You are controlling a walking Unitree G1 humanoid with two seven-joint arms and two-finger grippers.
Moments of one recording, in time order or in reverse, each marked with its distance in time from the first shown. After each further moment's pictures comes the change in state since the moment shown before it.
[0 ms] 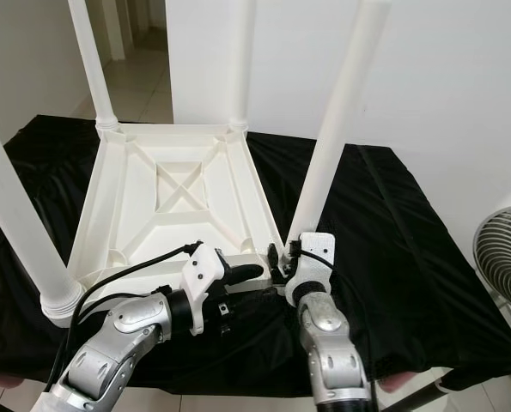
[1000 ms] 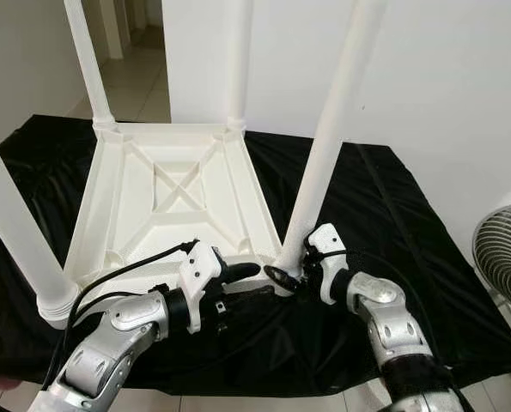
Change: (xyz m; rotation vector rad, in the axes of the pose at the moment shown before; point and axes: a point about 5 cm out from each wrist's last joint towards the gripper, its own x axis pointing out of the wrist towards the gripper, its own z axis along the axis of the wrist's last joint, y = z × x) left arm -0.003 0.004 0.001 0.000 0.007 0.016; right arm 0.016 -0.029 -0.004 -0.230 0.102 0.651
